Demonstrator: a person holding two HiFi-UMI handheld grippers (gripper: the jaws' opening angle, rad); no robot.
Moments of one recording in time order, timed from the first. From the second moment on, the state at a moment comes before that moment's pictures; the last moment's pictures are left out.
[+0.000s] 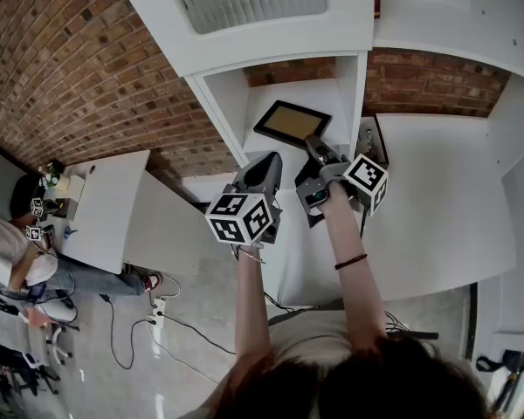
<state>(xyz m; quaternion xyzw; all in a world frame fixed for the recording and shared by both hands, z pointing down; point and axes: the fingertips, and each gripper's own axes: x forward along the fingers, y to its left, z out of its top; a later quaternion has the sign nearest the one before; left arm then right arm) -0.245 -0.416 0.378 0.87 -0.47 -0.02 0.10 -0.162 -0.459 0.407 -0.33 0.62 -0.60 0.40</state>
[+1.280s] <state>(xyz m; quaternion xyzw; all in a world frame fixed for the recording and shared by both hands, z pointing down) -0.239 -0.409 0.391 0.88 -0.46 -0.01 0.12 -0.165 -0.455 0.415 -0.33 0.63 -0.60 0.36</state>
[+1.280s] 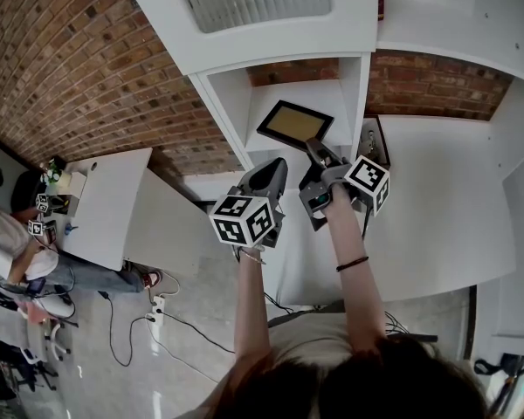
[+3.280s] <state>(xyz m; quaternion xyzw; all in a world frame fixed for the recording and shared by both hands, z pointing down) -0.225 -0.356 0.404 0.88 -0.46 -0.01 0.14 -0.168 -0.391 0.421 -0.25 0.65 -0.63 0.35</state>
